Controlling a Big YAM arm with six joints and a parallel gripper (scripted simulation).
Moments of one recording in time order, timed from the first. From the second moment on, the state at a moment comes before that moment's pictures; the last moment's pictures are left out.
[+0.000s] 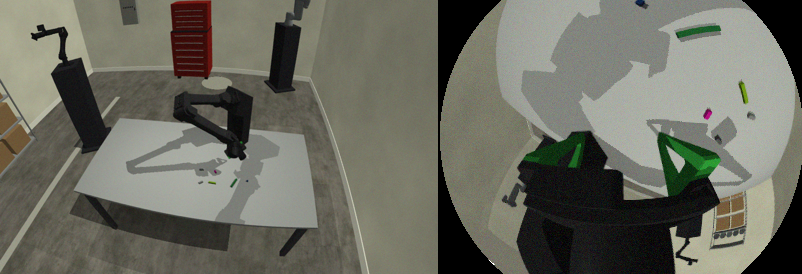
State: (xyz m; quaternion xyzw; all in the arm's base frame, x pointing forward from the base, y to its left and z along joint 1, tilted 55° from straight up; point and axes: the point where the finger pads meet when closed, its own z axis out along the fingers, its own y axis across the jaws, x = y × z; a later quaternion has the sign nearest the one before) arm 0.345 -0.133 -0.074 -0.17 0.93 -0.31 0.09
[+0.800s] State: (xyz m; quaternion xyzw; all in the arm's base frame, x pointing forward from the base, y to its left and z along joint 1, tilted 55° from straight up) arm 0.302 -0.316 0.006 0.10 0.88 -0.32 0.33
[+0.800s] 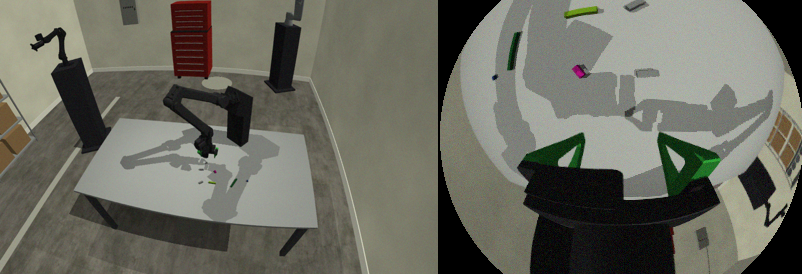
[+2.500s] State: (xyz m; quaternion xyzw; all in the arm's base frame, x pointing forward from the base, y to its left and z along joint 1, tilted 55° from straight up) arm 0.306 -0.311 0.005 0.09 0.88 -0.32 0.33
